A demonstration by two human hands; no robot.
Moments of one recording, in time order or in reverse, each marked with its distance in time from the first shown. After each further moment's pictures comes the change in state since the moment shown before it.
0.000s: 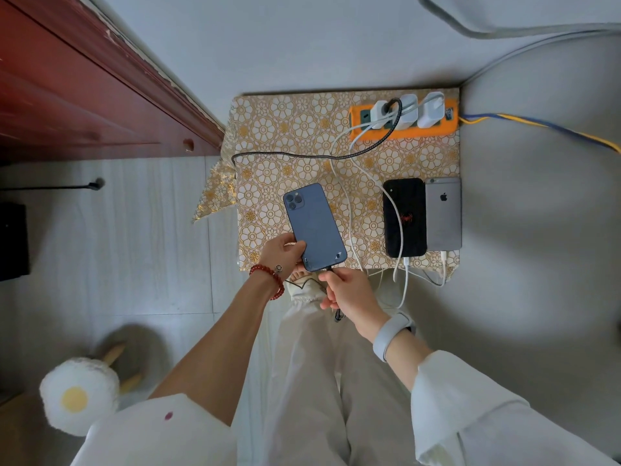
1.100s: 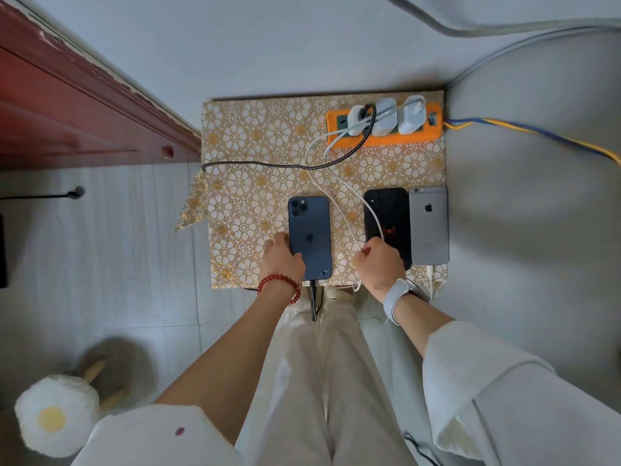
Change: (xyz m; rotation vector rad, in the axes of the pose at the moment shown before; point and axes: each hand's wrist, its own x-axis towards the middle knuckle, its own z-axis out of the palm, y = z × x) left_hand 0.031 -0.004 0.052 0.775 0.267 0.096; right_hand 0.070 -0.012 -0.078 -0.711 0.339 -0.121
